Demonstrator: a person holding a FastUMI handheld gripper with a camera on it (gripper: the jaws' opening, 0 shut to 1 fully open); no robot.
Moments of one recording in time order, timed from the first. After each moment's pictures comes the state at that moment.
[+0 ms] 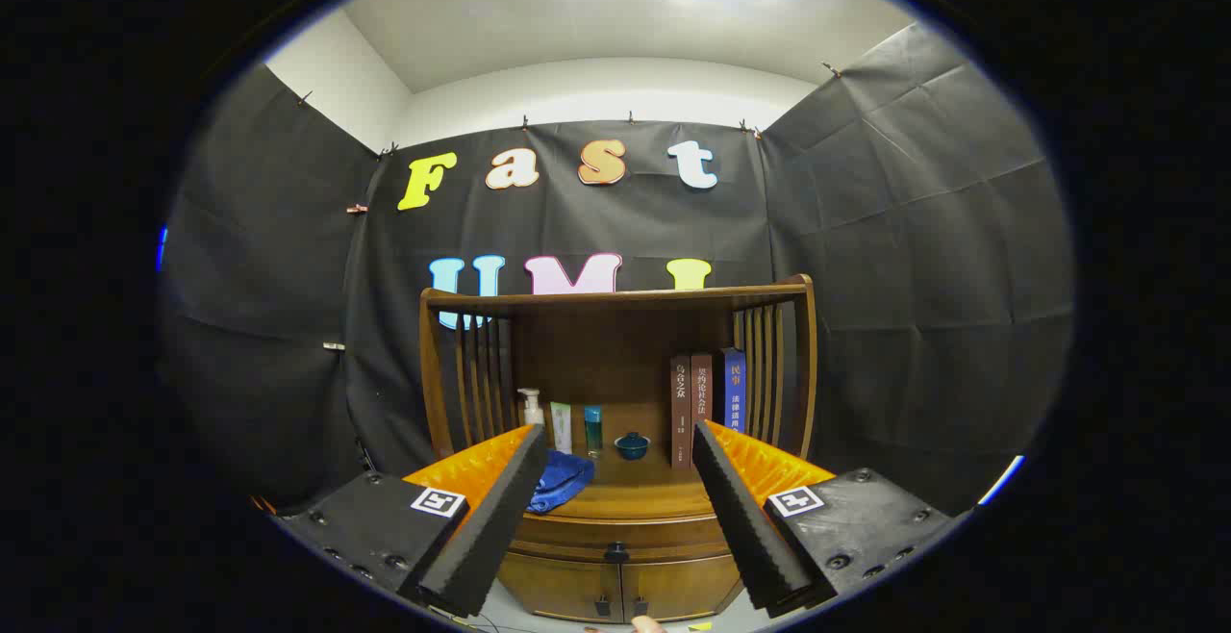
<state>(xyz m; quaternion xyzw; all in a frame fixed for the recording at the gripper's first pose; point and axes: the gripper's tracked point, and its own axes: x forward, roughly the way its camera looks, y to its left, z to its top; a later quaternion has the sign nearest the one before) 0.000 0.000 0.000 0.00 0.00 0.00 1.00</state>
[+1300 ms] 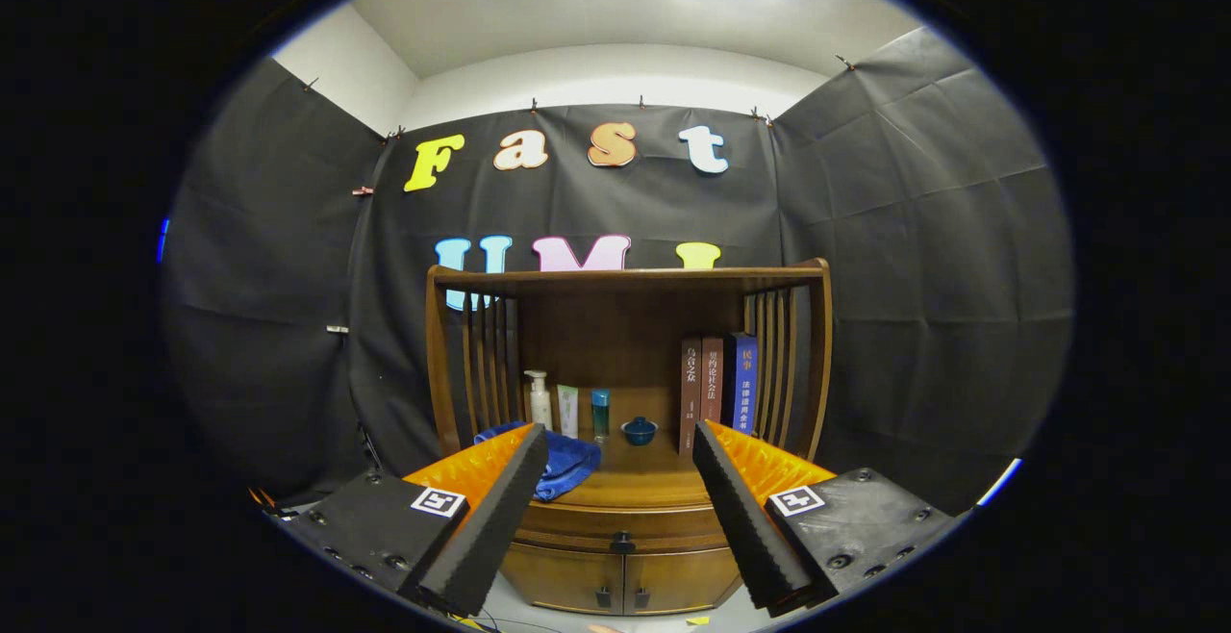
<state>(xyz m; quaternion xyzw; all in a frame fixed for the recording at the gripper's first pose) 0.014 0.017 -0.027 -0.01 0.03 0.01 1.00</state>
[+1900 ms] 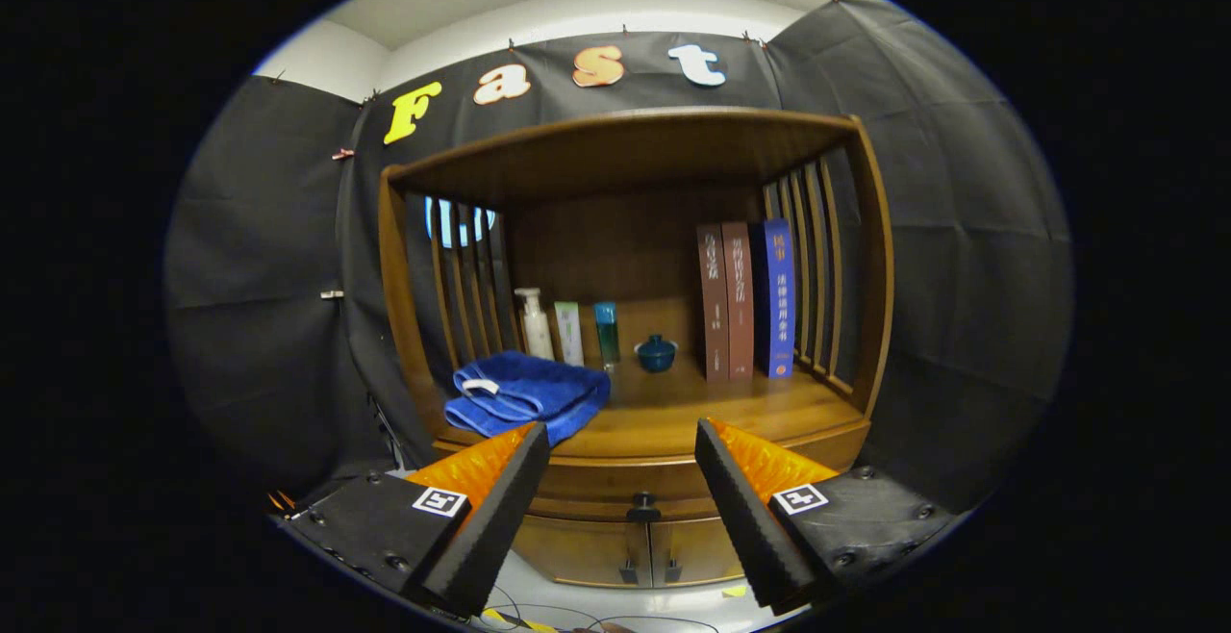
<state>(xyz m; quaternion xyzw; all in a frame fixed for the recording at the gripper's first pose) 0.085 0.015 -0.181 0.03 0.15 0.01 0.99</state>
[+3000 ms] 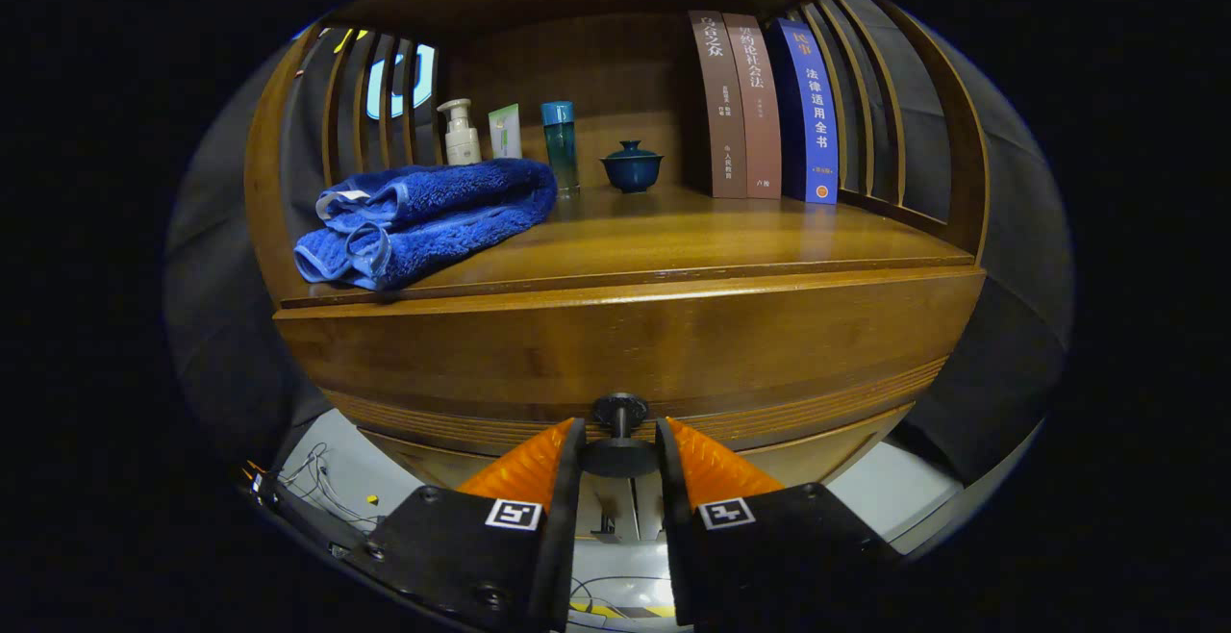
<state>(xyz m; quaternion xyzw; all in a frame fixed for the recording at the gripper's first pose) 0.138 0.006 -0.384 0.02 0.30 -0.03 0.95</state>
